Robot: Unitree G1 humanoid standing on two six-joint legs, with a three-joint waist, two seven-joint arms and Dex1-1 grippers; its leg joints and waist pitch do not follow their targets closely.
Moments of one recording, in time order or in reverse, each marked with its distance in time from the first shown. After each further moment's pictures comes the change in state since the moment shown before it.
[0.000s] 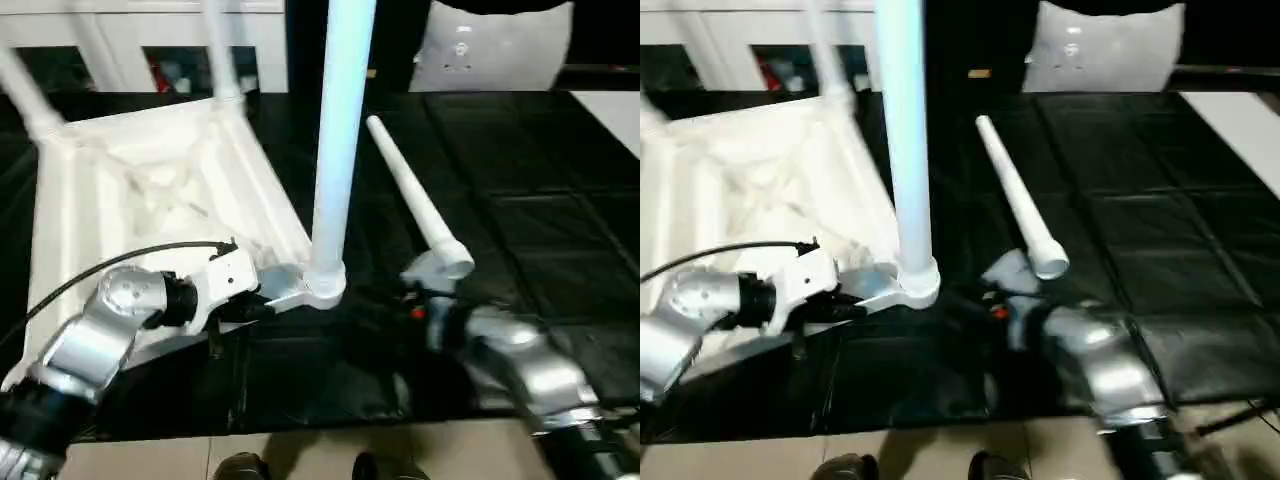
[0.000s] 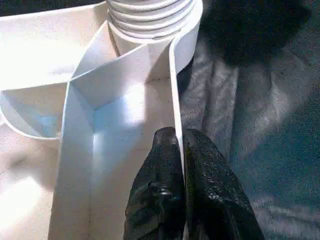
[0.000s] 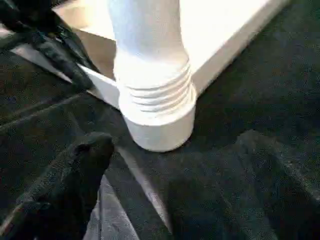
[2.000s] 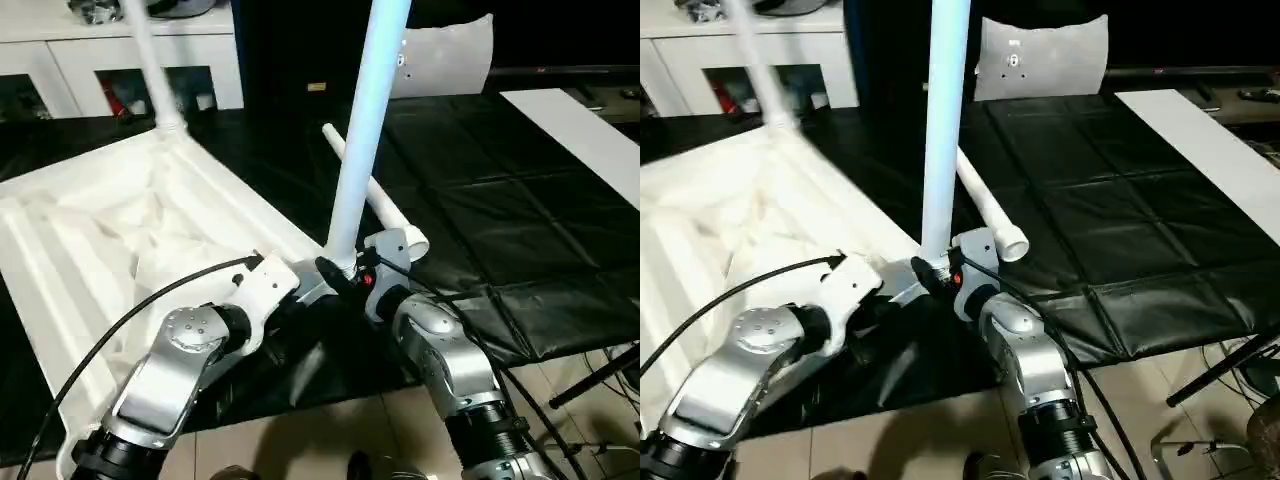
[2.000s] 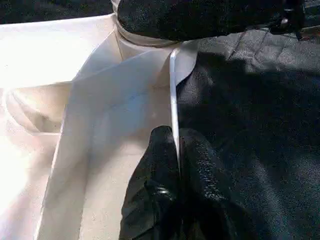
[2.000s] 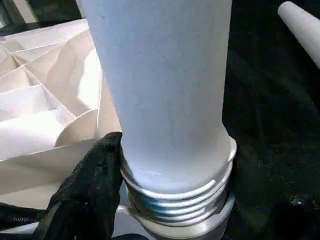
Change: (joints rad) left arm 0.175 -0.353 0.020 -0.310 0.141 0.468 0.476; right arm -0.098 0.471 -0.038 0.274 -0.142 -0.067 -0.537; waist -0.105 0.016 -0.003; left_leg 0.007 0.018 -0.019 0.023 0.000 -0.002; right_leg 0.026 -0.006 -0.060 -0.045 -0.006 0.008
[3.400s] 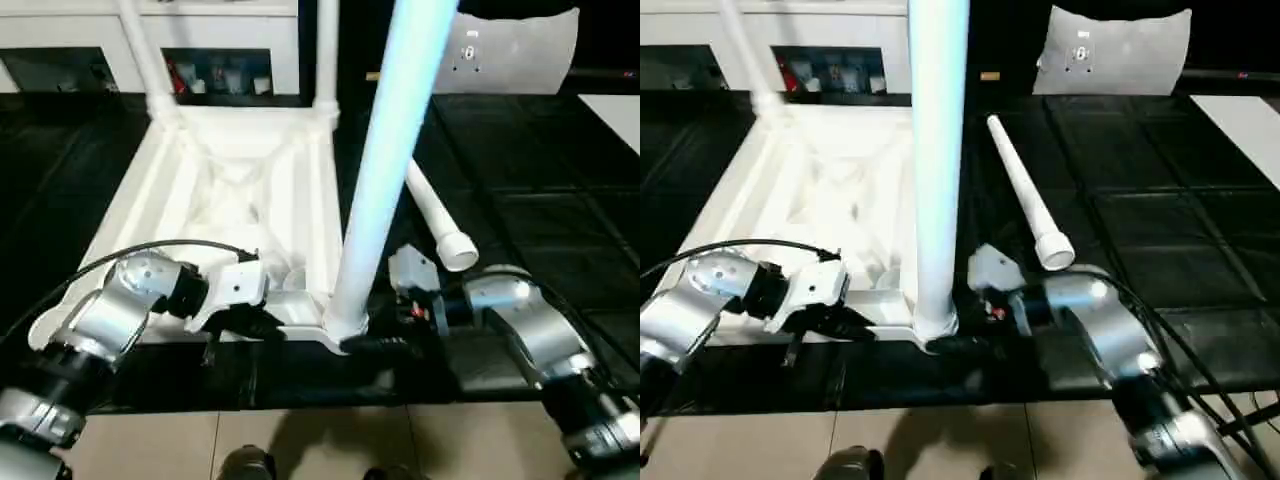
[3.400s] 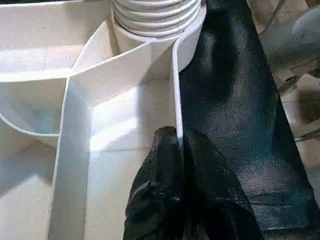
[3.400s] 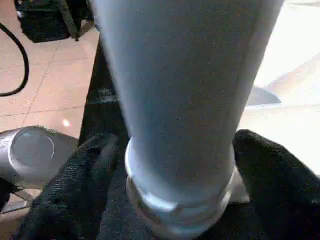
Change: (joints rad) left arm -0.309 0.305 -0.105 0.506 -0.129 -0.655 -0.734; right arm -0.143 -0.474 0.199 -0.038 0.081 -0.093 0.896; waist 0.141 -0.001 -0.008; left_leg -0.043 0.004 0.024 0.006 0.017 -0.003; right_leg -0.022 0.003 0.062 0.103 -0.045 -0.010
